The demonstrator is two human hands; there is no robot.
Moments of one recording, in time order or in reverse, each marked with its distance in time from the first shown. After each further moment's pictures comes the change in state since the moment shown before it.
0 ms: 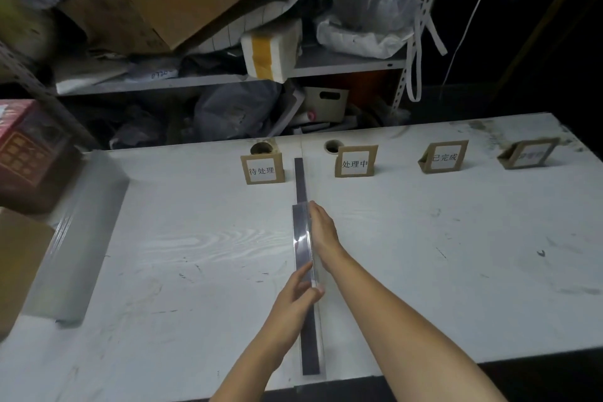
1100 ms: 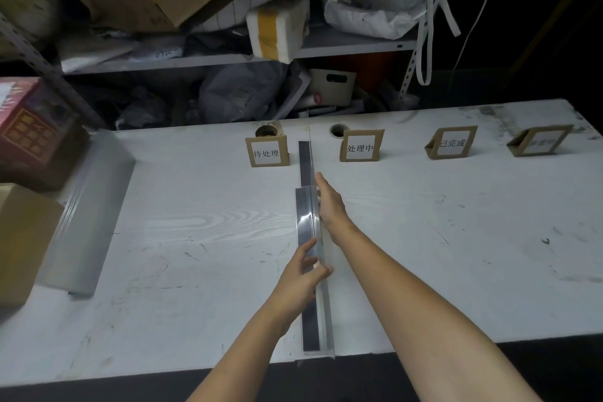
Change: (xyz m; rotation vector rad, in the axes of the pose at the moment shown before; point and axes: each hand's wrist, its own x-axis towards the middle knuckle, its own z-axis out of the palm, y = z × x) left_hand 0.017 -0.008 0.001 0.036 0.014 0.006; right_hand 0.003 -0.015 -0.008 -0.049 -0.021 0.011
